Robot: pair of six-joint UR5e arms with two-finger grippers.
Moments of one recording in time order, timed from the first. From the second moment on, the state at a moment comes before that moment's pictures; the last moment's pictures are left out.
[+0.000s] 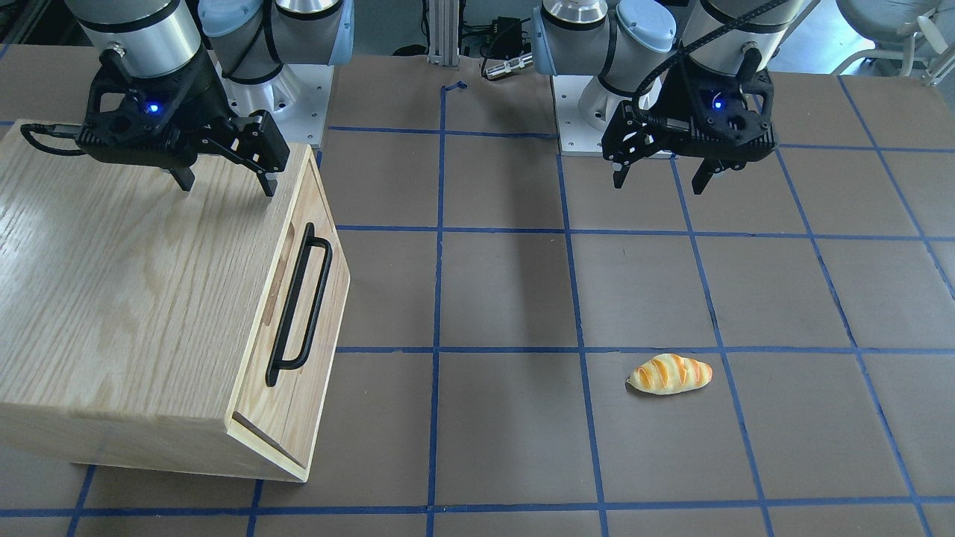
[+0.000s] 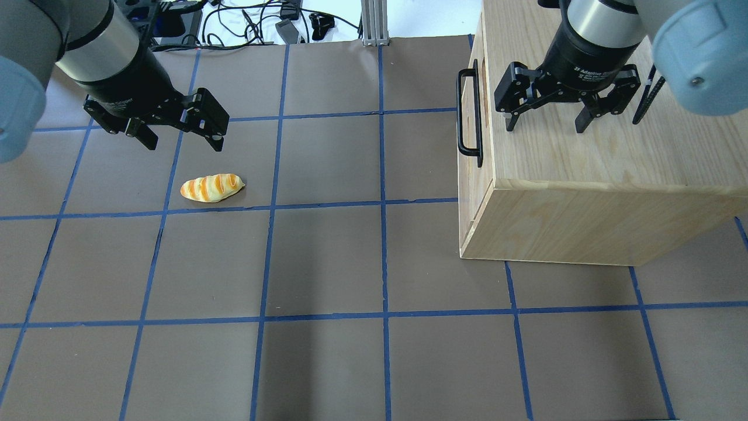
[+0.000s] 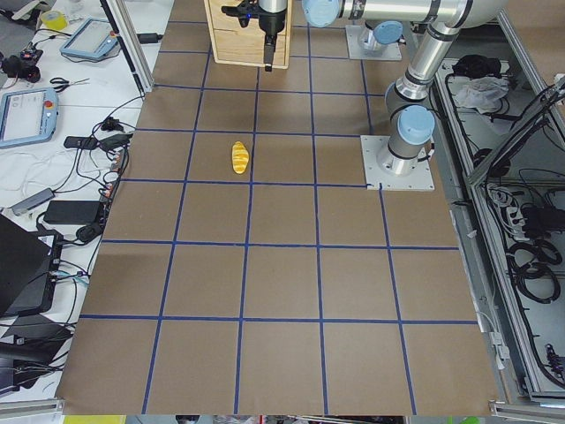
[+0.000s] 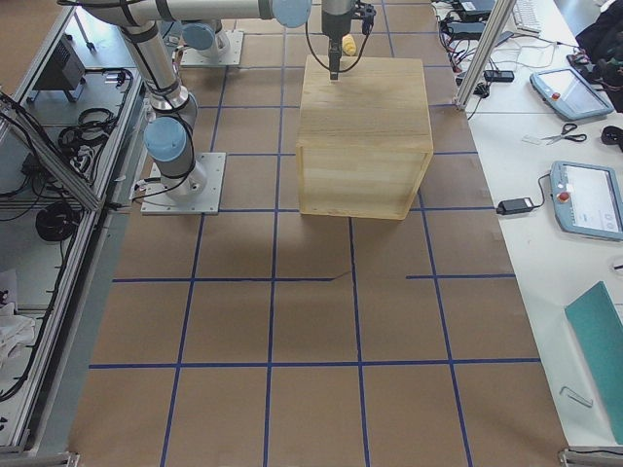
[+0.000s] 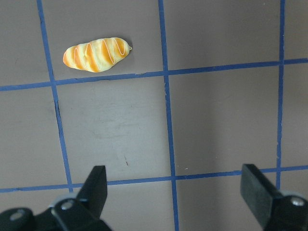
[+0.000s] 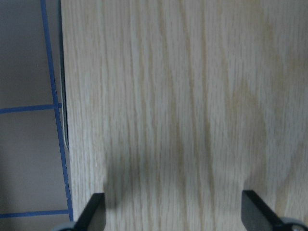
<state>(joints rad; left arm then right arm) -1.55 -1.51 -1.61 -1.54 1.58 0.09 1.59 -1.58 1.57 -1.60 -1.55 0.10</state>
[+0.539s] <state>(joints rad) -1.55 -1.52 -1.60 -1.54 1.57 0.08 1.59 -1.58 1.57 -1.60 -1.55 0.10</state>
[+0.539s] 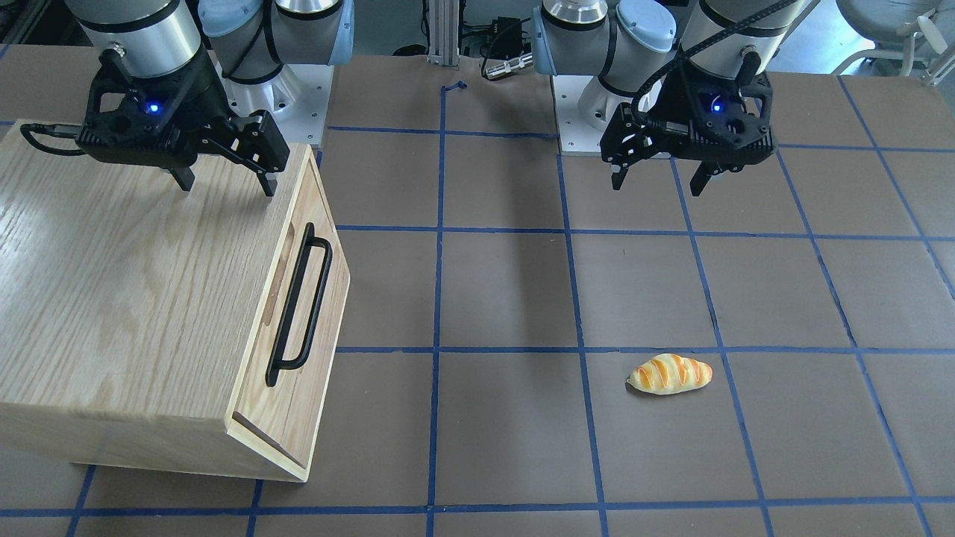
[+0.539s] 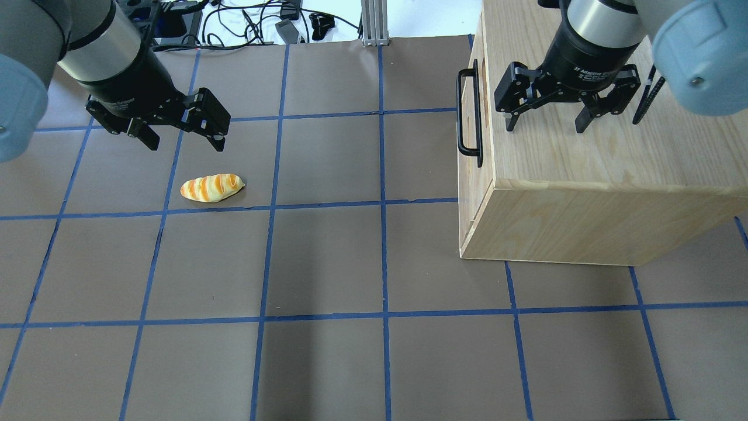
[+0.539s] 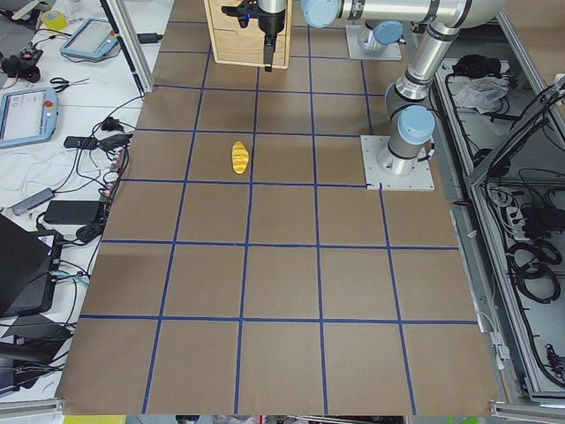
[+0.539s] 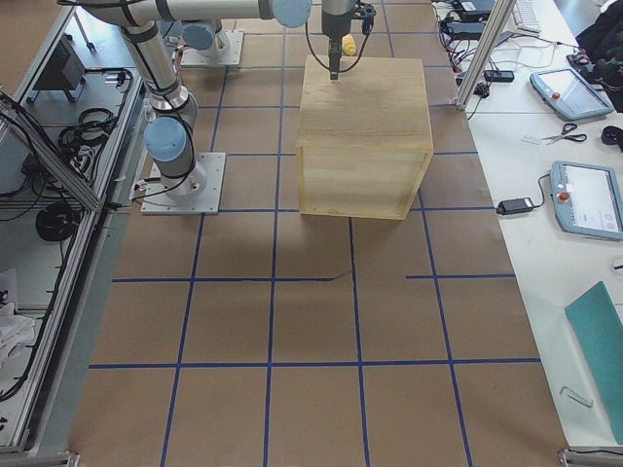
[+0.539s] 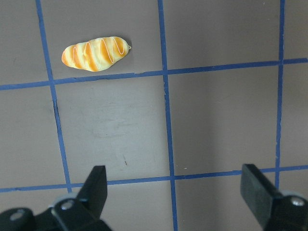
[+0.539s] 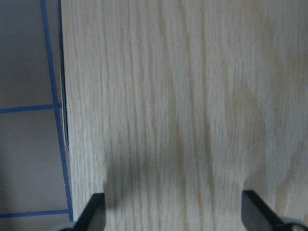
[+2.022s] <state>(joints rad) -1.66 -1.68 -1.50 -1.43 1.56 -0.18 1.59 -1.58 1.57 -1.60 -1.55 0.10</state>
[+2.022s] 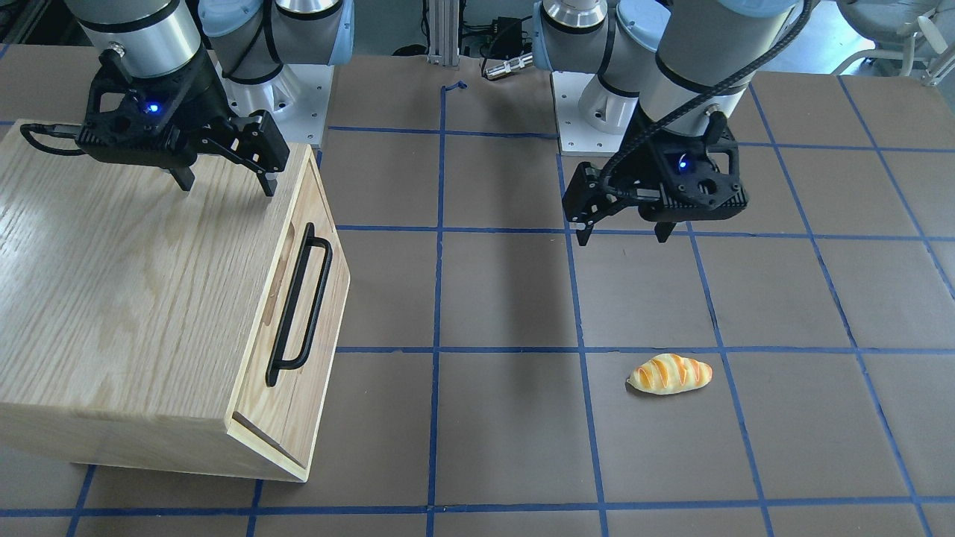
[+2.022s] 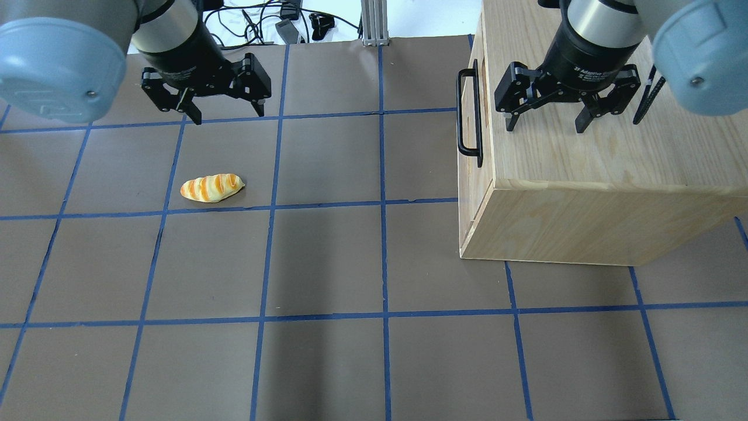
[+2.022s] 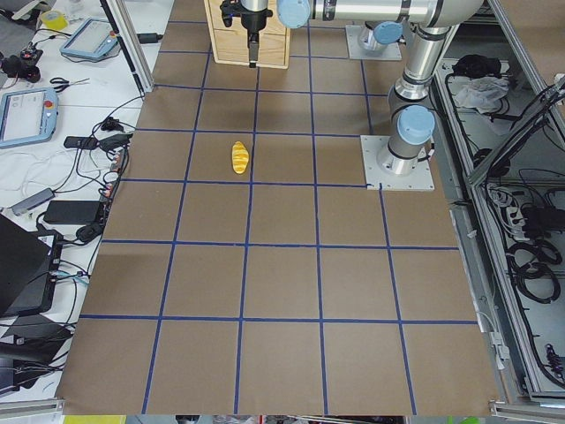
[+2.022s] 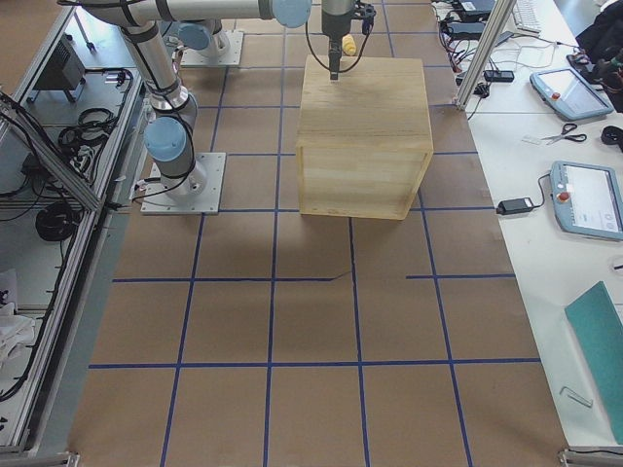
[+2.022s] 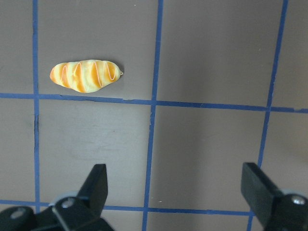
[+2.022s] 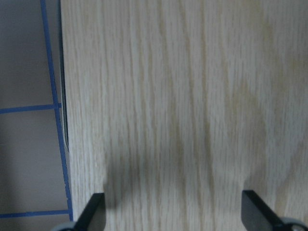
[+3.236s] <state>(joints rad) -1.93 -1.97 -1.24 -1.35 1.47 -0.43 1.59 -1.58 1.57 -1.60 -1.55 0.10</state>
